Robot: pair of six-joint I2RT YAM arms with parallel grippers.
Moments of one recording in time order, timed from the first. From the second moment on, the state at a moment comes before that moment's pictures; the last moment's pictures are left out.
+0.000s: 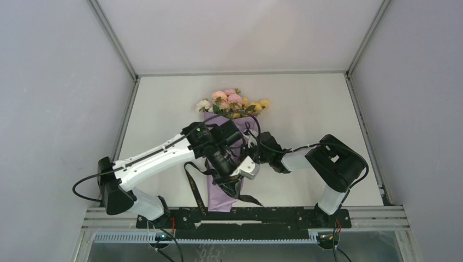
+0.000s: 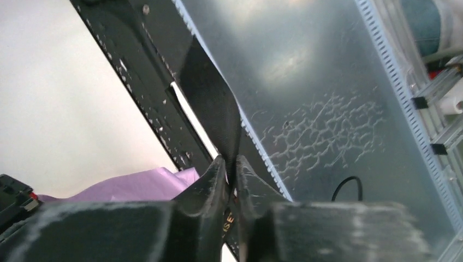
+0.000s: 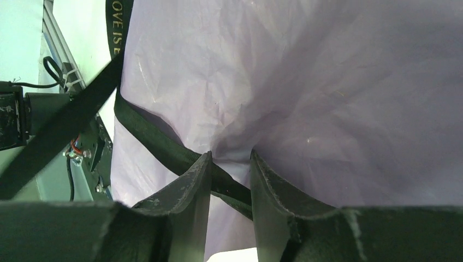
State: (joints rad) left arm -1.02 1.44 1.41 -1.24 0.95 0.77; right arm 0.73 1.73 0.61 0.48 -0.48 0.59
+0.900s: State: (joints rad) left arm -0.68 1.32 0.85 -0.84 0.35 1.04; right arm 0.71 1.73 0.61 0.48 -0.53 0.59
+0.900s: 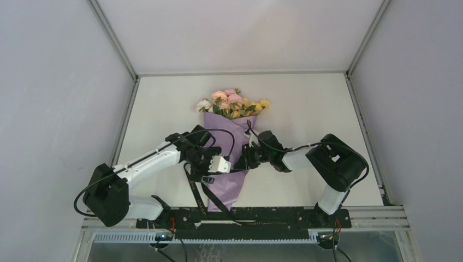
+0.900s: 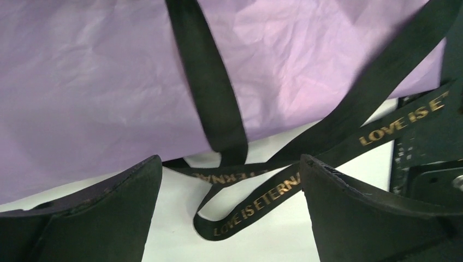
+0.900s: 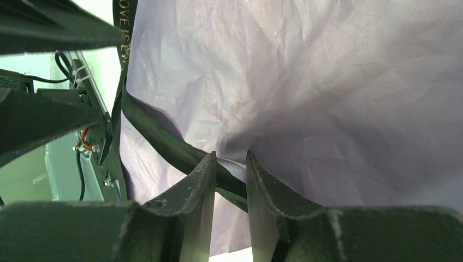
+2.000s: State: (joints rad) left arm -0.62 1.43 0.83 -0.76 0.30 1.11; right arm 0.70 1.73 0.61 0.47 -0.55 0.60
